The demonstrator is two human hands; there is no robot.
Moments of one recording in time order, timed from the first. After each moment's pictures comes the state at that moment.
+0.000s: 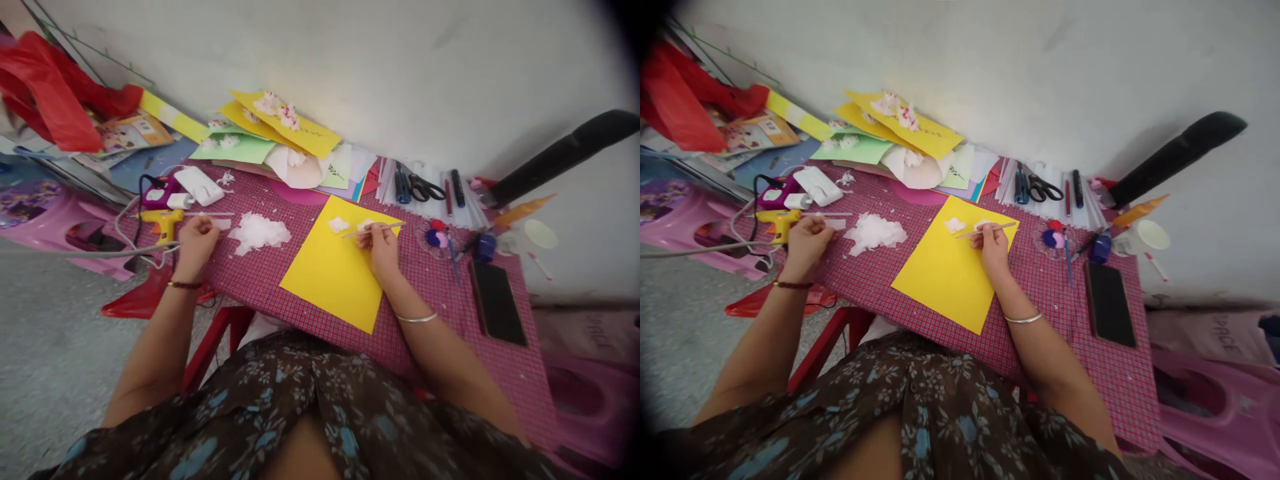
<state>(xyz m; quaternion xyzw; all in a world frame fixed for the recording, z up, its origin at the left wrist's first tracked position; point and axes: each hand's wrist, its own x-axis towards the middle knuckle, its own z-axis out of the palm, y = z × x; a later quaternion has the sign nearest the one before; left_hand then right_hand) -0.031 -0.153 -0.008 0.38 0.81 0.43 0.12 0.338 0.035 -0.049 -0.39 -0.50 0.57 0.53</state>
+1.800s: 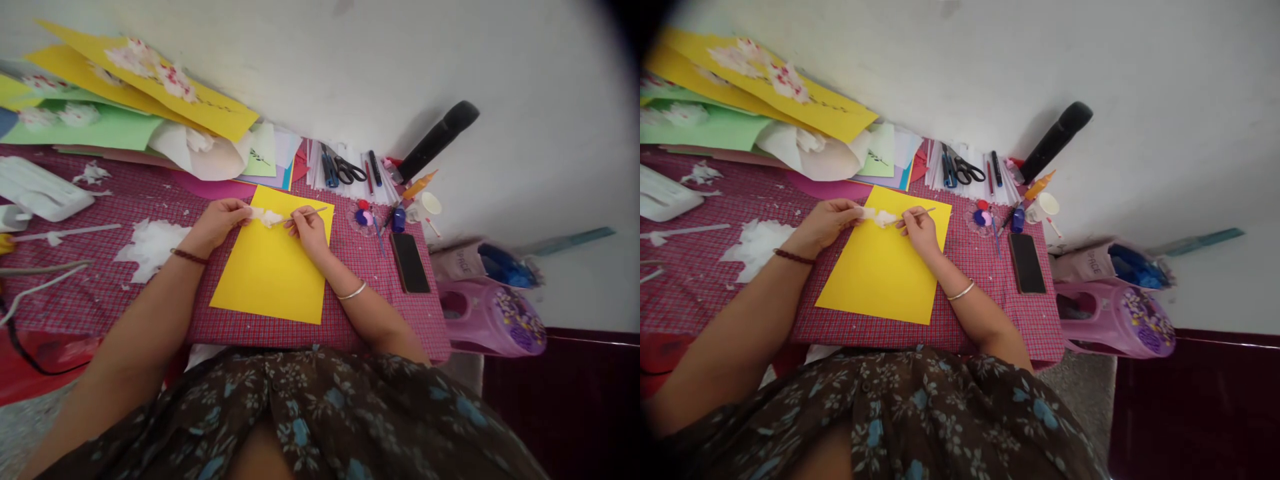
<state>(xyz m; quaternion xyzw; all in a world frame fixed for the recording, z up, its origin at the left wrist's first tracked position) 0.105 0.012 -0.022 0.40 0.58 0.52 0.48 0.322 0.045 -0.040 -0.41 -0.54 0.57 0.47</state>
